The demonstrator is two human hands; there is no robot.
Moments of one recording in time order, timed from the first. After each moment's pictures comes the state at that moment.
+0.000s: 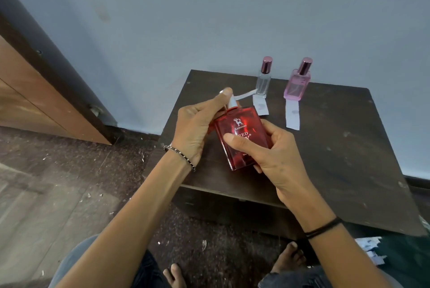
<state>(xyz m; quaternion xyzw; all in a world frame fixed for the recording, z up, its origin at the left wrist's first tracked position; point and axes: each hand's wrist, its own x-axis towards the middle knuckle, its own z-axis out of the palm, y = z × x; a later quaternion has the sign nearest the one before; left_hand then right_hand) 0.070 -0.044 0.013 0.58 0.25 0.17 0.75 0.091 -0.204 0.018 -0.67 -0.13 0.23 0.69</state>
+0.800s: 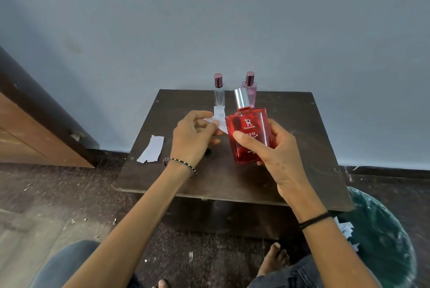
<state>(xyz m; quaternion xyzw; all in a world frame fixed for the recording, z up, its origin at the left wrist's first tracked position) 0.087 -0.102 0.010 0.74 0.23 0.19 0.61 0.120 -0.280 0.013 -0.70 -0.13 0.11 0.69</state>
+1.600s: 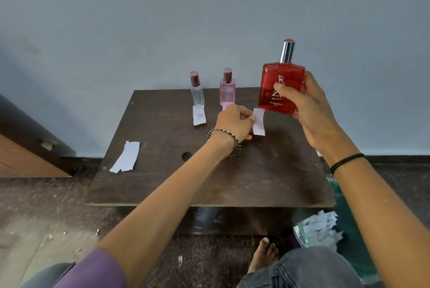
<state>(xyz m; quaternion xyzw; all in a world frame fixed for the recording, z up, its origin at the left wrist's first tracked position) 0.183 -0.187 0.010 0.82 0.18 0.01 0.54 0.231 -0.345 0.032 -0.71 -0.13 0.05 0.69</state>
